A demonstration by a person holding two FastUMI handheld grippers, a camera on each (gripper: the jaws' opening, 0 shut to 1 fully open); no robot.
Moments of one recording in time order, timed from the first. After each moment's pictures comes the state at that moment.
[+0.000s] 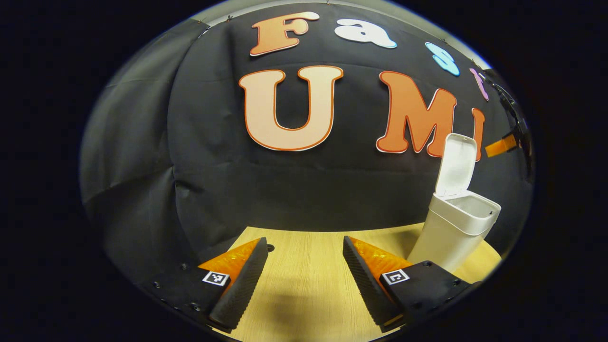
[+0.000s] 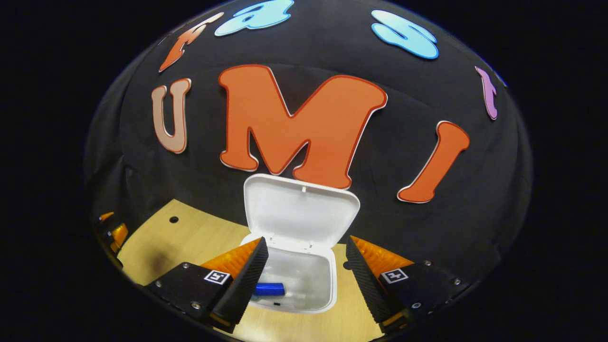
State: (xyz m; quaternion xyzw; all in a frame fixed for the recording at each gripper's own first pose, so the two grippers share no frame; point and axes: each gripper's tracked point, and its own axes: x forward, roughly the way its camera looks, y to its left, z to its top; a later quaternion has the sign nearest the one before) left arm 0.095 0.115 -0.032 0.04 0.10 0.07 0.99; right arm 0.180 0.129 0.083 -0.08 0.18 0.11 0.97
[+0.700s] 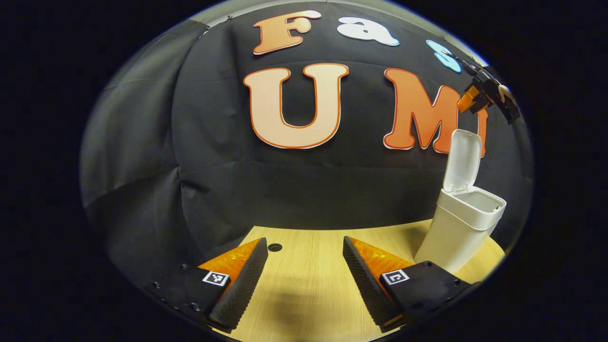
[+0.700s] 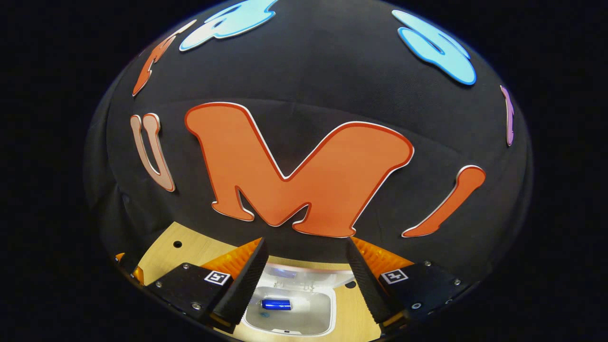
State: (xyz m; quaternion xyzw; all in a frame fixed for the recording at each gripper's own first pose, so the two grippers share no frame) left arm 0.093 0.138 -0.038 0.05 0.11 0.08 0.99; right arm 0.275 0.164 0.157 -0.08 0.21 0.10 0.97
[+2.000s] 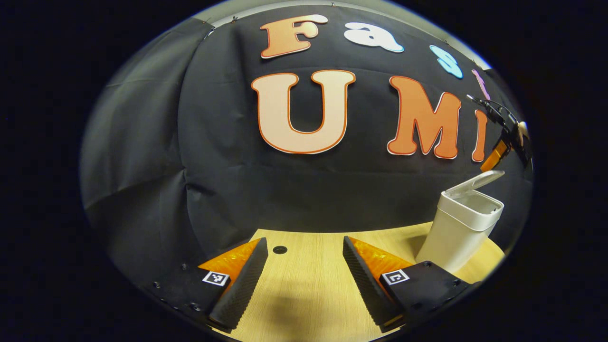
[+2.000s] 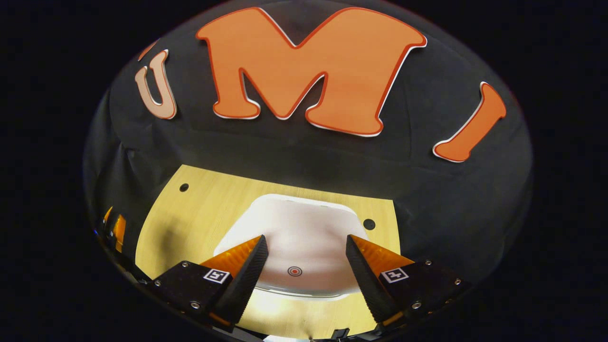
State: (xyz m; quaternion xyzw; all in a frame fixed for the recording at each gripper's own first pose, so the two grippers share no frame) left arm 0.078 0.150 -0.026 0.05 0.10 0.07 0.99; right arm 0.183 0.144 -0.017 -0.10 0.39 0.14 0.90
